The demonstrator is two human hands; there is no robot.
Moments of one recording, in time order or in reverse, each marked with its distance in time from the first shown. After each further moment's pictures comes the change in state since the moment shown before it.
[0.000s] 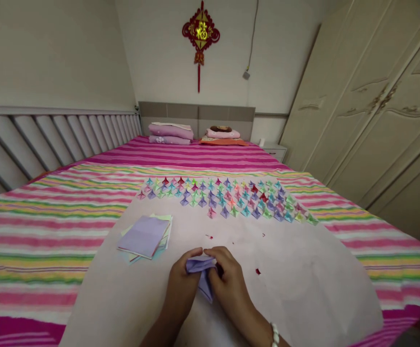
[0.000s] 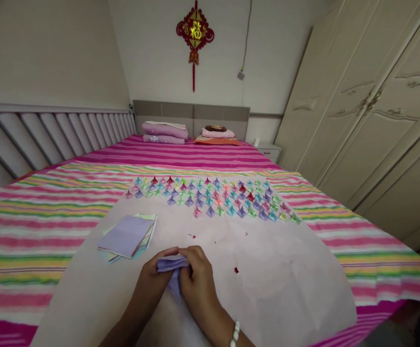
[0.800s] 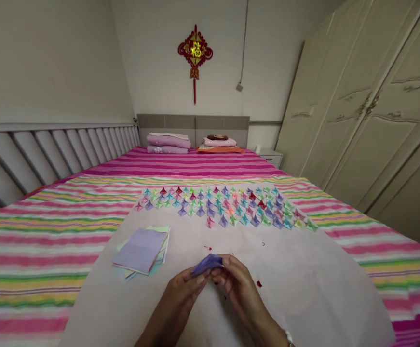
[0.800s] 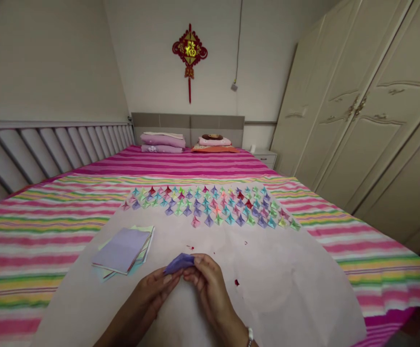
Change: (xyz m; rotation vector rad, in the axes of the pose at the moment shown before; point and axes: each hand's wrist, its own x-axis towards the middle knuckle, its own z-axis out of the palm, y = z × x) left_hand -0.004 0.016 -0.007 -0.523 -0.463 -0.191; right_hand 0.013 0.002 -0.016 0.945 0.074 0.555
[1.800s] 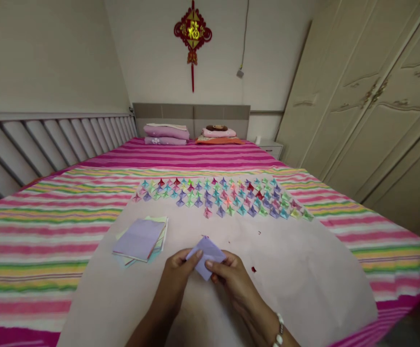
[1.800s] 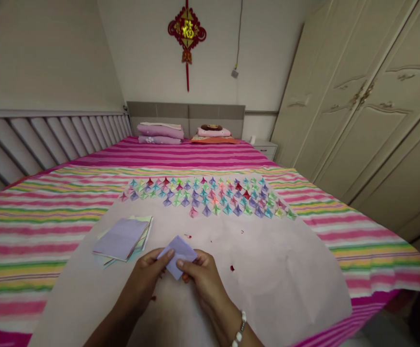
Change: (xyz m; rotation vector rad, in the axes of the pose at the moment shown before) left_hand 0.006 0.005 0.012 0.420 0.284 0.035; right_hand -0.002 0.007 -0.002 -0.161 0.002 0.112
